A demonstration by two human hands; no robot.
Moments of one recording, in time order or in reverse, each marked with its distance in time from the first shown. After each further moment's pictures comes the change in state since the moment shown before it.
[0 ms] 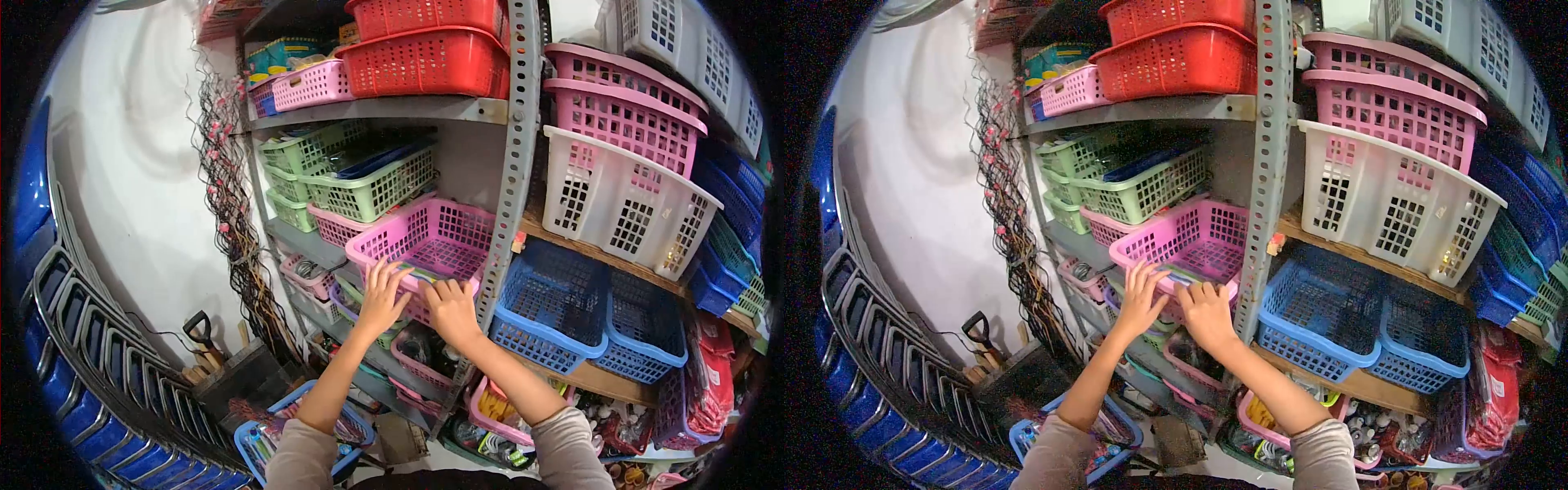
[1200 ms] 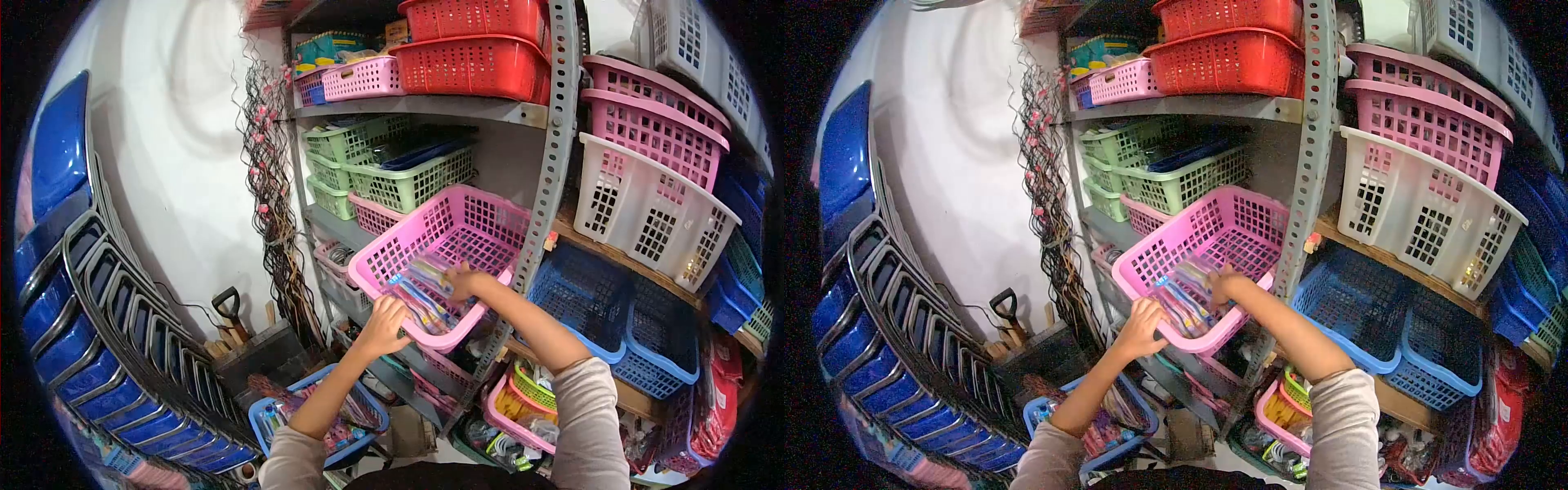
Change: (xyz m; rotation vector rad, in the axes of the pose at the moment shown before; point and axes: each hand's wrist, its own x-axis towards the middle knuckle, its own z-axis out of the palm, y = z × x) left_hand -0.080 0.004 -0.052 0.002 -0.078 0.121; right_hand 0.060 0.031 0.077 0.112 -1.195 0.189
